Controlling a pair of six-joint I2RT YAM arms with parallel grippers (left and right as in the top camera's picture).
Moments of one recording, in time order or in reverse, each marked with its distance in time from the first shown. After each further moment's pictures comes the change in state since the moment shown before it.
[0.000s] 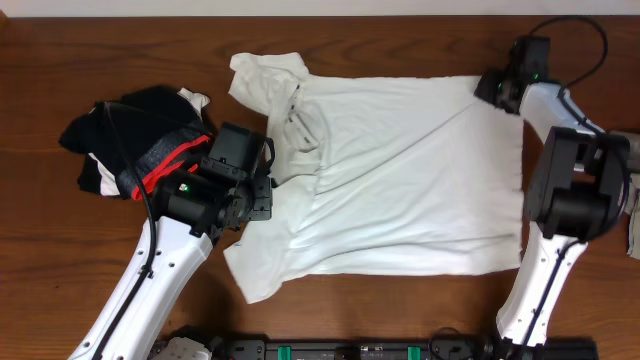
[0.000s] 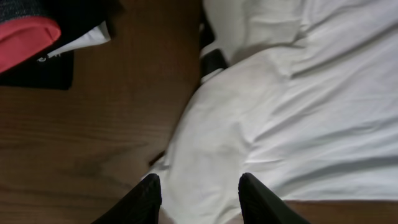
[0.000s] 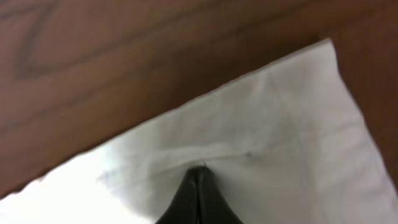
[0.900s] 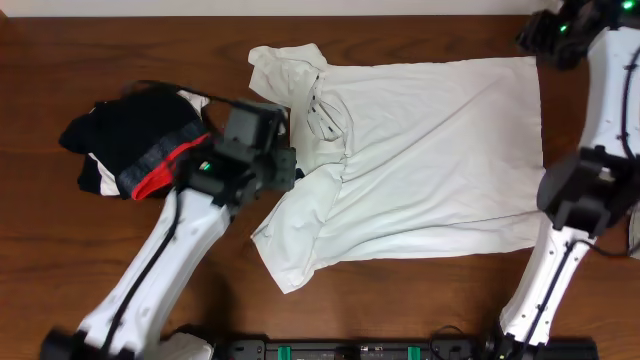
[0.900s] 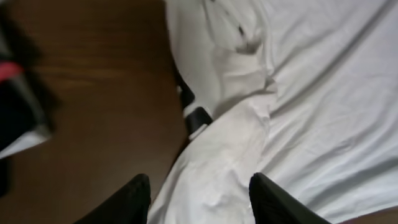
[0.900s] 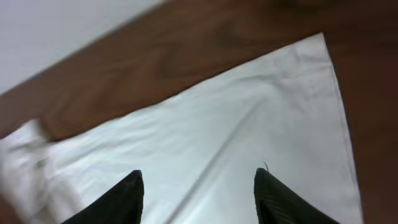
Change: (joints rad) left arm -0.001 0.151 0.003 0.313 0.126 0.123; right arm -0.097 0.023 0.772 -0.815 -0.296 -0.142
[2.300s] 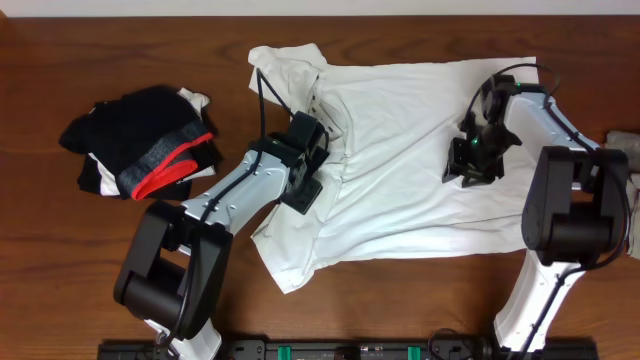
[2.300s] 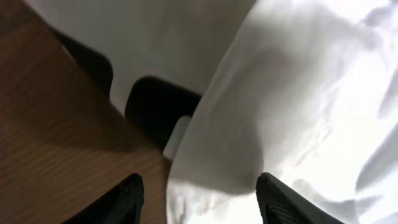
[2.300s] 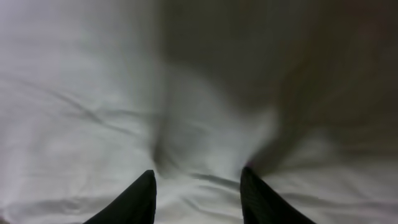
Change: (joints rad) left arm -0.089 0.419 0.000 0.066 -0.060 0.375; right arm 0.215 -0.280 -1.078 0.123 0.117 -0.085
